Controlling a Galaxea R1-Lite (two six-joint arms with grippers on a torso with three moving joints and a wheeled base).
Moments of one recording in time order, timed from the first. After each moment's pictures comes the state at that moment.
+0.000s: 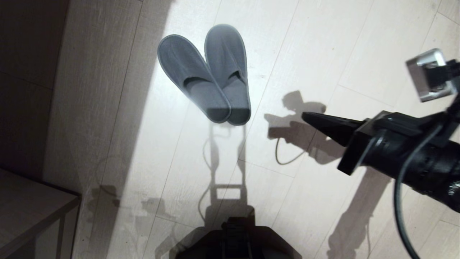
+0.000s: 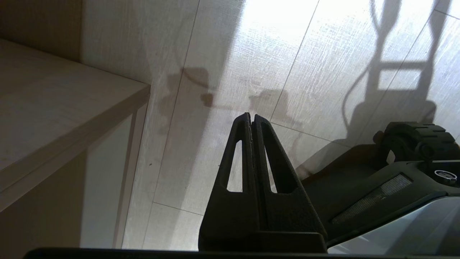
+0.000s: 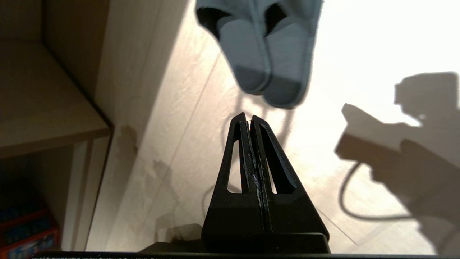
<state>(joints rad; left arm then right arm) 0.01 0.00 0.00 0.00 0.00 0.01 0.72 1.28 -0.71 -0.67 -0.07 0.03</state>
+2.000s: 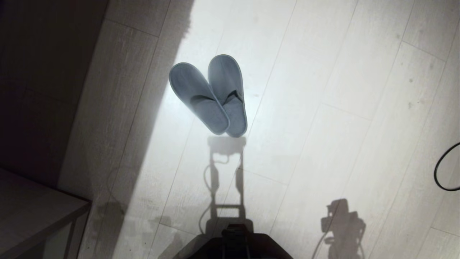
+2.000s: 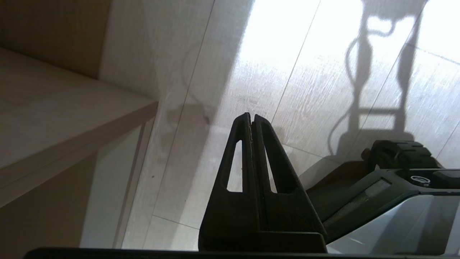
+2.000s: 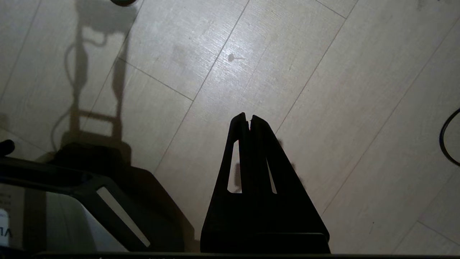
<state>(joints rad) 0.01 0.00 0.00 0.00 0.00 -0.01 0.01 0.00 -0.01 -0.11 0.09 -0.09</state>
